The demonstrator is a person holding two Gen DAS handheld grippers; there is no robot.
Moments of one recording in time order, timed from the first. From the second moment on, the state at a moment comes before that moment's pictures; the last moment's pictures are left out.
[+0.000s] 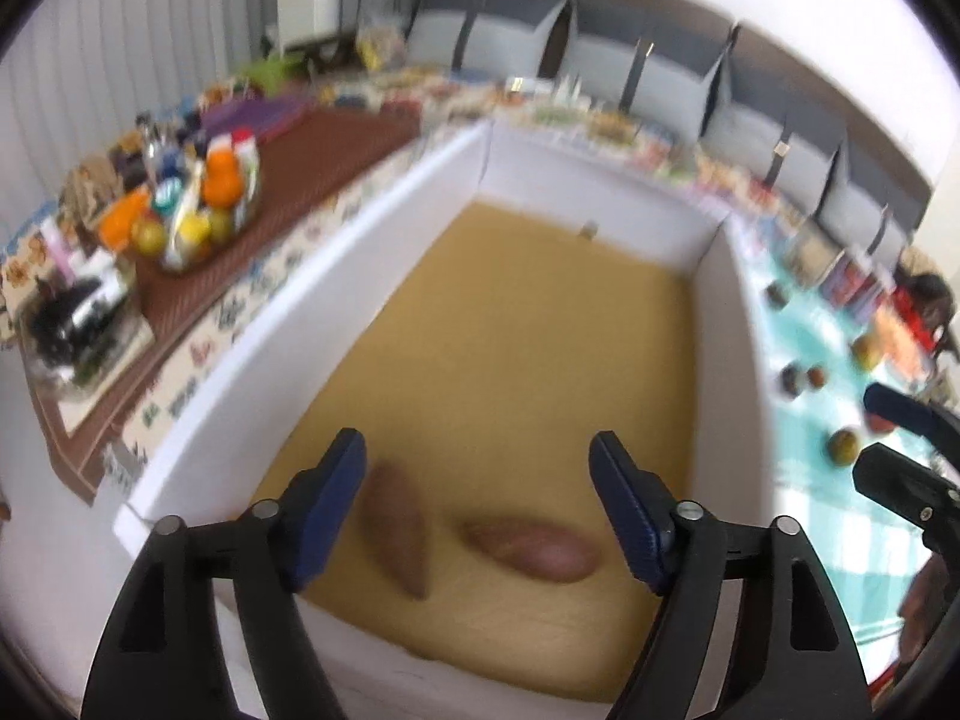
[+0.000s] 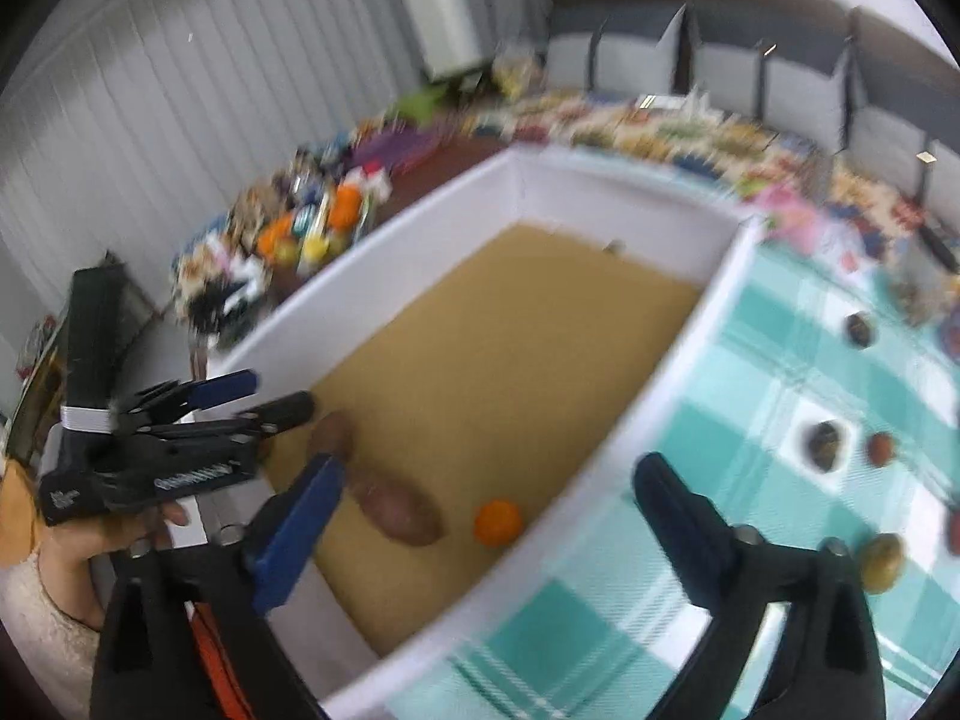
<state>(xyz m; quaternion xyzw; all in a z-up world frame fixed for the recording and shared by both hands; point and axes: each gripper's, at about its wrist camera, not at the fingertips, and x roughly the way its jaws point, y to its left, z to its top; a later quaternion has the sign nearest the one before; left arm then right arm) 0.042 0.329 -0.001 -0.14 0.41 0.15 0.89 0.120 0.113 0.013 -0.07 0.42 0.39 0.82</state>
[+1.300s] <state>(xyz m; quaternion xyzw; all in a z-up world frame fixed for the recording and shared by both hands) 0.116 -0.009 -0.136 0.01 0.44 -0.08 0.90 0.101 -0.262 -0.141 -0.01 0.45 0.05 0.89</state>
